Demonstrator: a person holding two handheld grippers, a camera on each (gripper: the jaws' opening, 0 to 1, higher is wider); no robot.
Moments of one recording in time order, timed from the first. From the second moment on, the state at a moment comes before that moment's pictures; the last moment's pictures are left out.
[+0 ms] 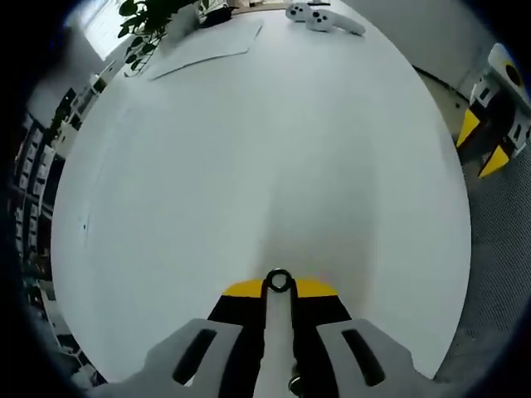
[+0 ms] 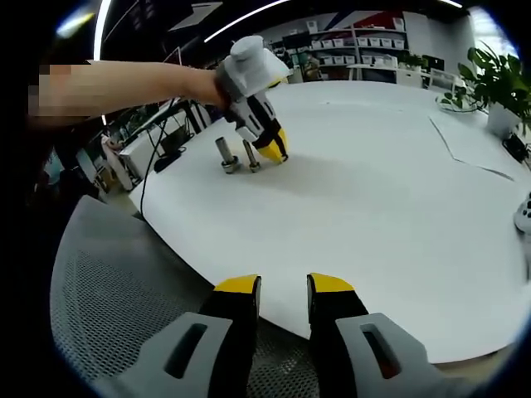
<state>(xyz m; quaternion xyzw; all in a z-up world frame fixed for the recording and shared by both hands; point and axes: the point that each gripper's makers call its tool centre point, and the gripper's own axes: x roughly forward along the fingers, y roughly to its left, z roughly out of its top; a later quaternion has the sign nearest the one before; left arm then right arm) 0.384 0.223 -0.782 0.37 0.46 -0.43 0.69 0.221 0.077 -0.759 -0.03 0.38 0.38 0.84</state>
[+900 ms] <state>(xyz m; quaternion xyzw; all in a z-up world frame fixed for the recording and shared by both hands) 0.352 0.252 -0.718 0.35 0.45 -0.41 0.71 0.218 0.078 -0.761 -0.04 0.39 0.38 0.84</state>
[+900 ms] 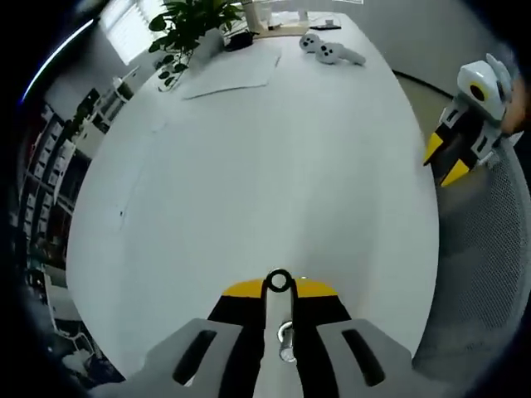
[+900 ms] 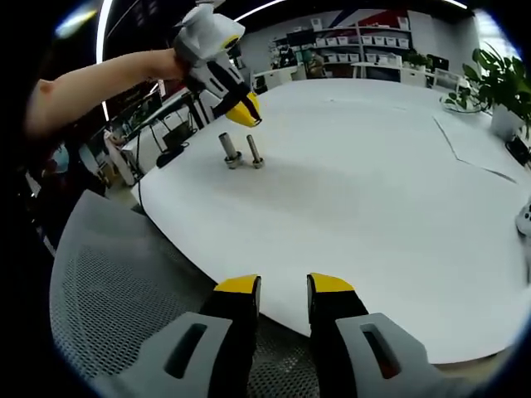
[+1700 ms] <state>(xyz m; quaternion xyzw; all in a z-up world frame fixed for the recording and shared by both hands) 0.340 0.249 -0.734 0.35 0.47 -0.42 0.69 0.217 0.078 -0.761 -0.04 0.39 0.38 0.84</state>
